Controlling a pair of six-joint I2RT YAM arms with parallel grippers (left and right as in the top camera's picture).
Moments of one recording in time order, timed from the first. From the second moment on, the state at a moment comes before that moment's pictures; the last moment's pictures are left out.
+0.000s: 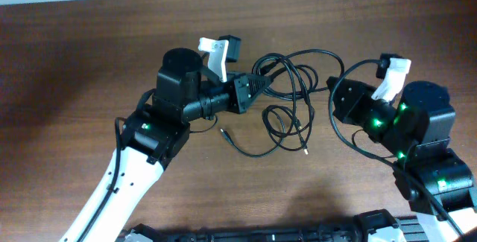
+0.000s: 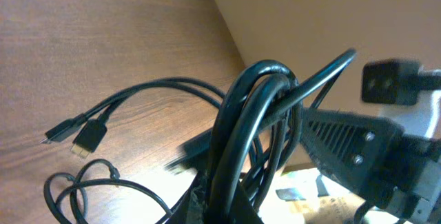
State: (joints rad) left arm -0.51 1.27 1.16 -0.30 0.59 -0.68; right arm 0.14 0.83 0.99 -0.61 -0.29 0.68
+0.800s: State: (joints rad) left arm -0.49 1.27 1.16 -0.22 0.30 -0.79; right arm 0.13 0.83 0.99 -0.69 -0.14 0.88
